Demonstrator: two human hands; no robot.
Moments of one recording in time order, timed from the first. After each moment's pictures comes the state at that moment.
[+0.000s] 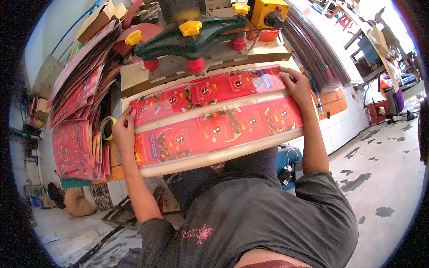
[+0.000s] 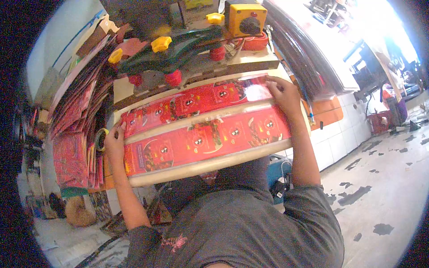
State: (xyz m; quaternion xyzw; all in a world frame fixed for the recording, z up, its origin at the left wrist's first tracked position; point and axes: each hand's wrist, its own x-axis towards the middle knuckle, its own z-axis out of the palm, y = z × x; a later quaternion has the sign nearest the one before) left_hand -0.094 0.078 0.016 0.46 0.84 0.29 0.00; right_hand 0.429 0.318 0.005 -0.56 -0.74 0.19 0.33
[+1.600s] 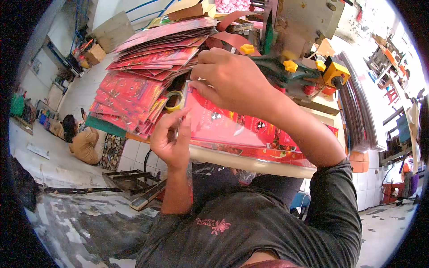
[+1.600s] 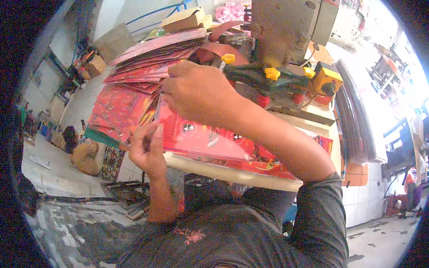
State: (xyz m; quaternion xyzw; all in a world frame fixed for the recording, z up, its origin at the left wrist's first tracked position) left_hand 0.020 -0.015 0.124 0.43 0.55 0.69 -0.18; right_hand 0.106 0.162 0.226 0.08 -0.92 0.06 0.38
